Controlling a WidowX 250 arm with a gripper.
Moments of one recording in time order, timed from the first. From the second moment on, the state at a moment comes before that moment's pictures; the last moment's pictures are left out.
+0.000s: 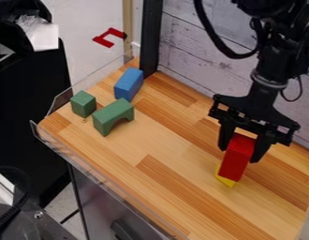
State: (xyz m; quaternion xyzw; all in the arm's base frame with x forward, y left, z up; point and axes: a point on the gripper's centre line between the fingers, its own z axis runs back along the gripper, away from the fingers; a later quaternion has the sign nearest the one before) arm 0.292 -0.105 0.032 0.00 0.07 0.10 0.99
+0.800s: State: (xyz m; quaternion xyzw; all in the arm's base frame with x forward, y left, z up) arm 0.300 -0.103 0.028 -0.02 0.07 0.14 0.99
